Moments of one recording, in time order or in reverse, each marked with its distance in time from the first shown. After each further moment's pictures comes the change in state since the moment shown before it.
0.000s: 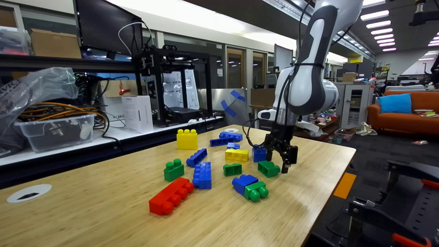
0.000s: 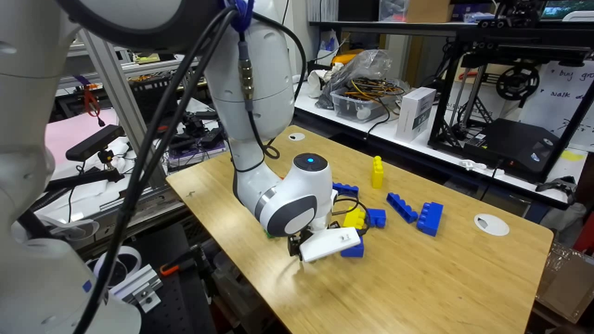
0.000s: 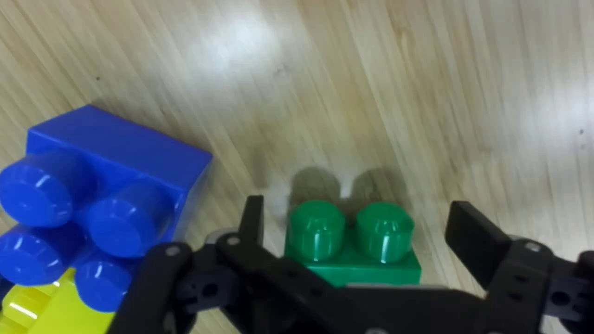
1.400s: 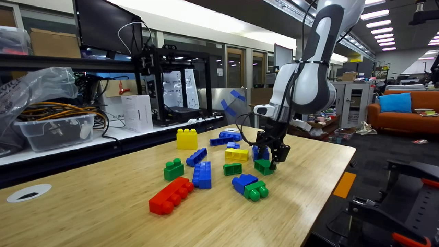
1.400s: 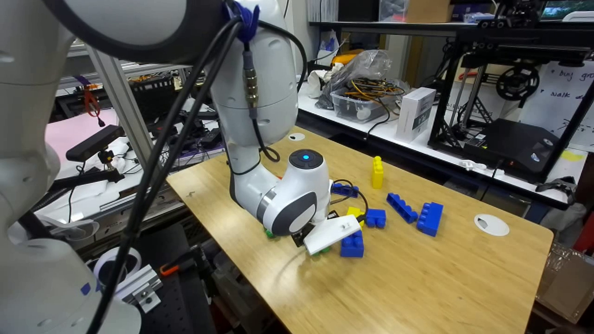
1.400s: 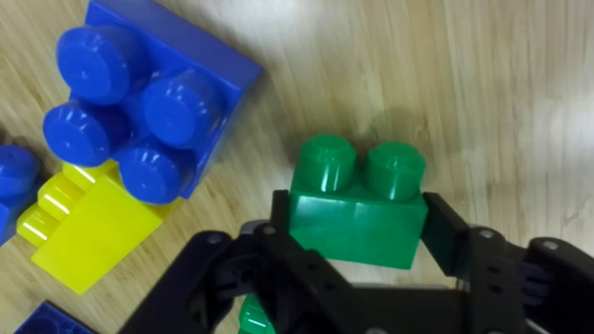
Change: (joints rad) arm -0.078 0.017 0.078 0.010 -0.140 0.077 0.000
